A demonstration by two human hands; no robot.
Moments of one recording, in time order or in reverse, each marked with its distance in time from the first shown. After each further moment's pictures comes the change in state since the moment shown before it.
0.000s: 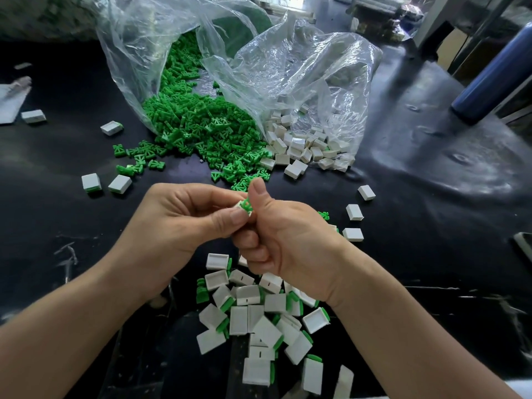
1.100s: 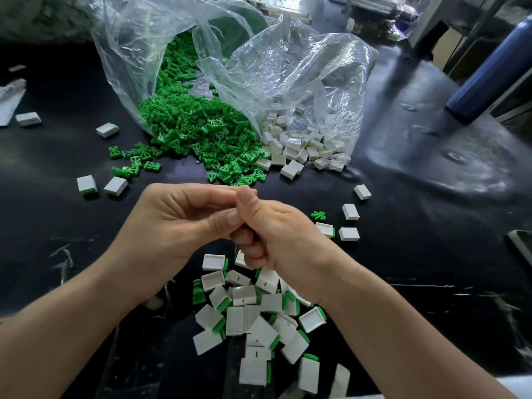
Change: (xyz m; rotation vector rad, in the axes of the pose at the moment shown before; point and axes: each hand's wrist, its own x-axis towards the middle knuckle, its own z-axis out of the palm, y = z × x) left_hand -0.001 0.001 0.001 0.071 -0.046 0.103; right_hand -0.003 0.002 0.002 -0.266 0.060 -0.102
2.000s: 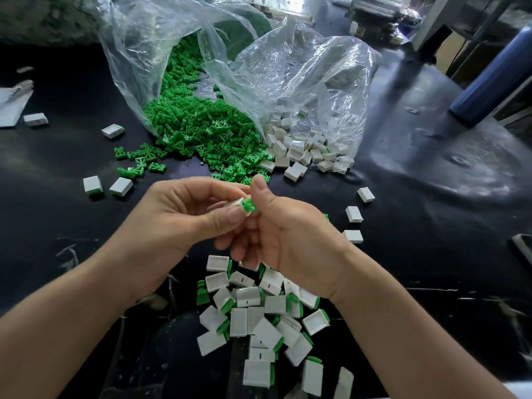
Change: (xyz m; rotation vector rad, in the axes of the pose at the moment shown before) left_hand 0.001 0.000 -0.009 -0.044 -0.054 -0.076; right_hand 0.002 -0.003 -0.005 0.144 -0.130 -0.040
